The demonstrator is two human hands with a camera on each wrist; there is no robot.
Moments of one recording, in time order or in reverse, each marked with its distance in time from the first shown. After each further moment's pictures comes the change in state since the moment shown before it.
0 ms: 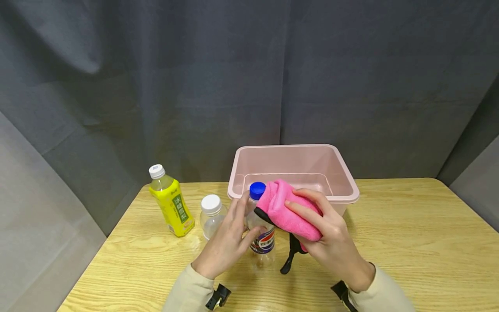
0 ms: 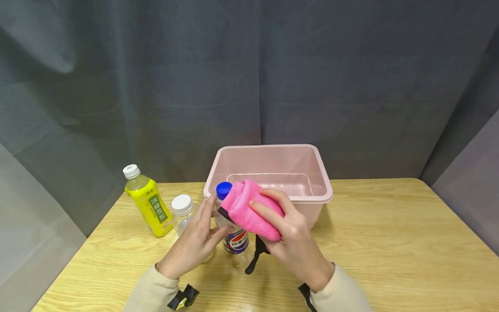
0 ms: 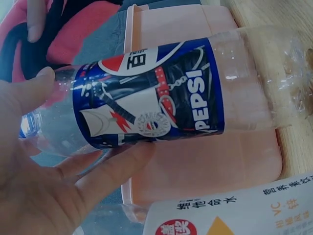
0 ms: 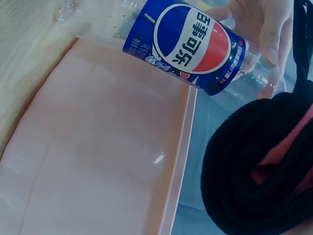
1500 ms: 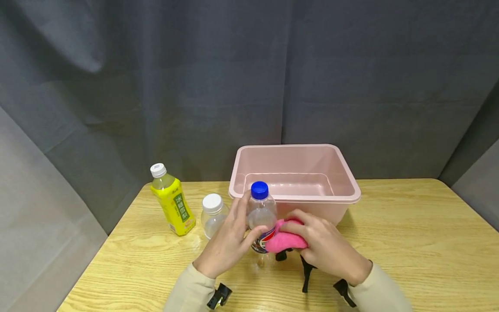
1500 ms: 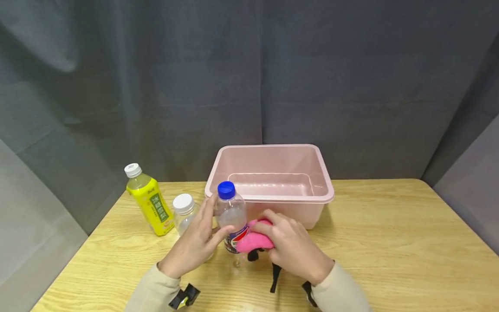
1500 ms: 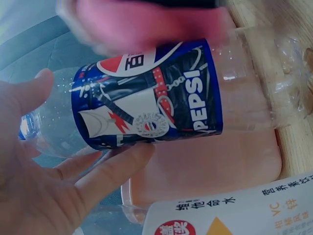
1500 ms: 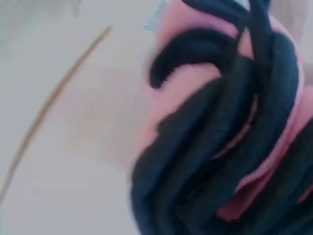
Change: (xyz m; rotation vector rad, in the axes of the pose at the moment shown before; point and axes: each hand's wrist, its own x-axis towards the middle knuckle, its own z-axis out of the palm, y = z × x) left_hand -0.001 0.006 -0.001 0.003 -0.034 -0.112; right_hand -0.020 0.017 0.004 -0.214 -0.479 0.054
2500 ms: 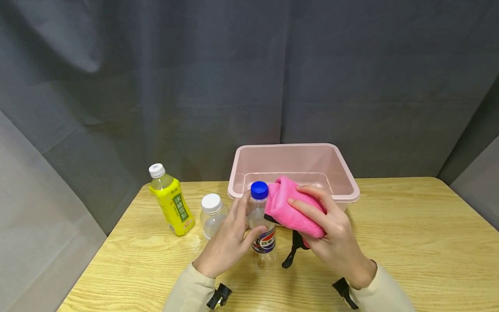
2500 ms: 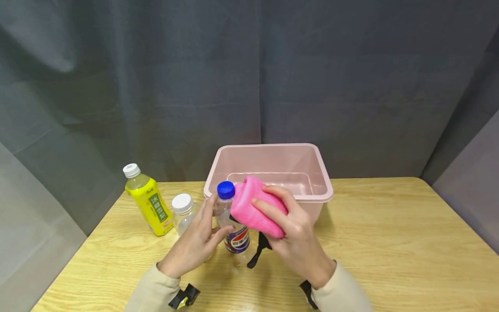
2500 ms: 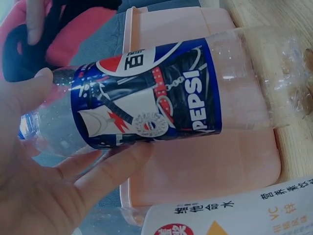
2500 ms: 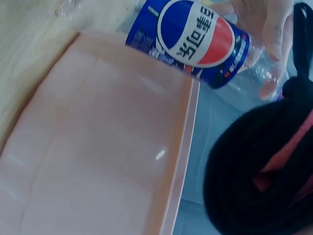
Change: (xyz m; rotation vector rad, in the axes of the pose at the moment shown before) left_hand 0.001 -0.002 0.002 -0.027 0.004 0.039; right_hand 0.015 -0.008 -0.015 0.187 0.501 -0.099
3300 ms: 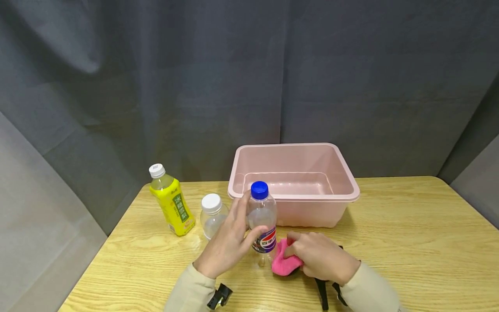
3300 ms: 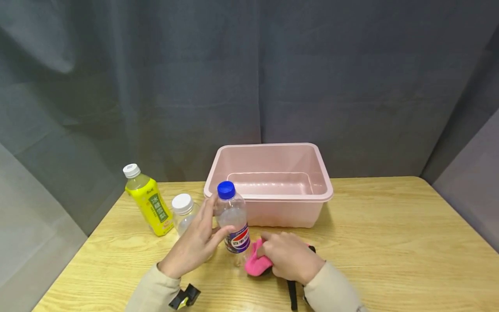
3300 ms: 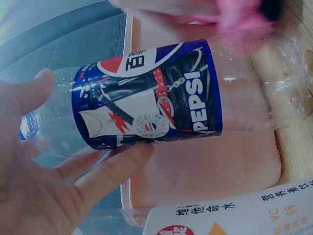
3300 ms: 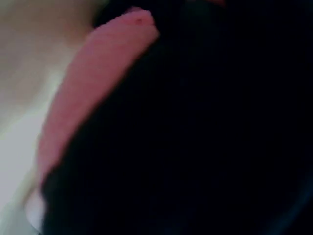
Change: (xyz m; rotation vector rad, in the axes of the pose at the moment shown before) left_hand 0.000 0.003 -0.001 0.012 -0.021 -0.048; right_hand -0.041 0.016 0.011 -0.199 -0.950 0.151
